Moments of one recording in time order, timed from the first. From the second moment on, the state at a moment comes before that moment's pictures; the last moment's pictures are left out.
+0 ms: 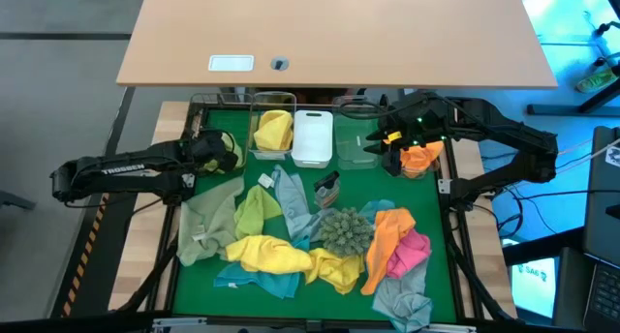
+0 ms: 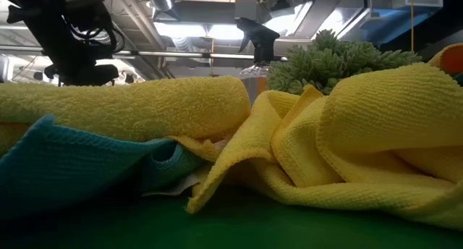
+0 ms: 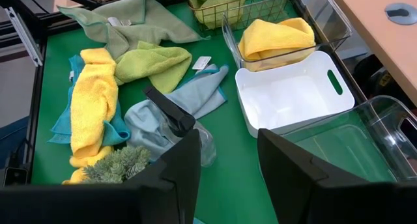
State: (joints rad) left arm 0.37 0.75 0.48 -0.75 -0.69 -0.49; right arm -0.13 1.31 1.66 -1.08 -0.01 0.12
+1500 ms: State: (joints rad) left arm 0.47 0.75 0.88 -1.25 -0.35 -0.67; right arm -0.13 1.31 1.66 -1.13 -0.01 0.13
